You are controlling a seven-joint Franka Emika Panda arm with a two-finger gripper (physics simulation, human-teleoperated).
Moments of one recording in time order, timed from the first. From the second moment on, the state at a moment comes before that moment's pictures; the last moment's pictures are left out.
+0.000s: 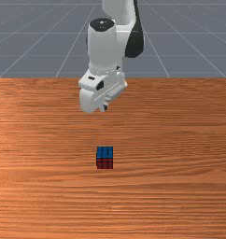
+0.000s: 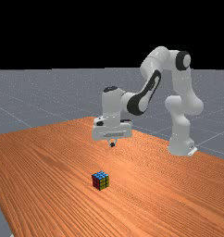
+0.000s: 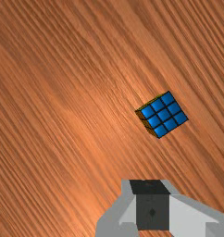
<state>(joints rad) 0.04 0.29 -0.09 -2.03 0.02 2.27 -0.26</state>
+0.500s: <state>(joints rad) 0.08 0.32 -0.14 -2.00 0.05 2.24 0.11</state>
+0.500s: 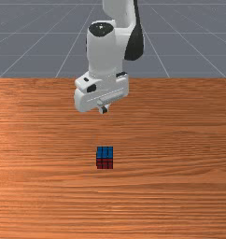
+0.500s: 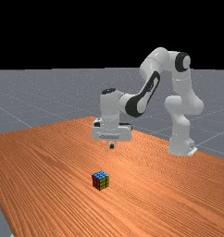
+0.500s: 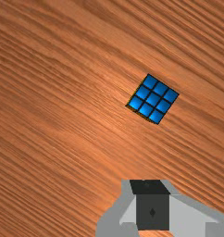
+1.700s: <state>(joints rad) 0.10 0.64 -0.18 -1.66 0.19 2.19 0.67</state>
